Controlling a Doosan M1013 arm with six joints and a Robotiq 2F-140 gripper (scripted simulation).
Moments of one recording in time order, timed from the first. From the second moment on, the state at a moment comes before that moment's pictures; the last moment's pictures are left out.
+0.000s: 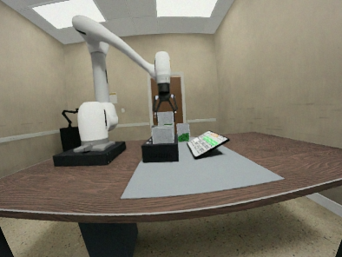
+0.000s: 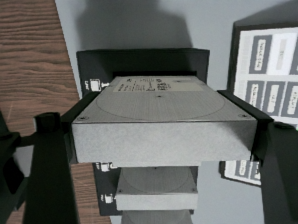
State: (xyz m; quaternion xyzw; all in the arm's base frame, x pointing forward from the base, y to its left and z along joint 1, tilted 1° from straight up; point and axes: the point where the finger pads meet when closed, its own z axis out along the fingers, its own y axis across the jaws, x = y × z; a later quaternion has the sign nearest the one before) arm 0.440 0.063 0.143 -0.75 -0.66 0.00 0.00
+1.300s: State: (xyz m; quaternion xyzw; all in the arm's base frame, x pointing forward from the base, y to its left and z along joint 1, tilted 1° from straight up) arm 0.440 0.063 0.140 -0.75 -0.66 0.00 0.00
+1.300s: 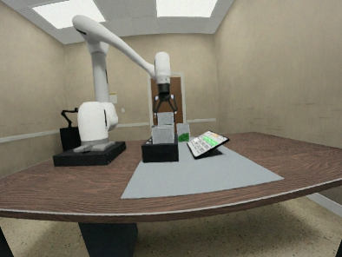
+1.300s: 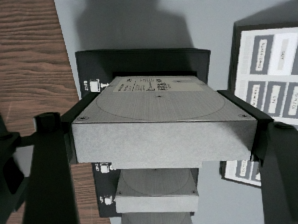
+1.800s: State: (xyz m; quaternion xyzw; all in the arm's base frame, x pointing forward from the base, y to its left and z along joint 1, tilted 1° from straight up) arm 0.440 0.063 0.134 -0.75 -0.66 0.00 0.00
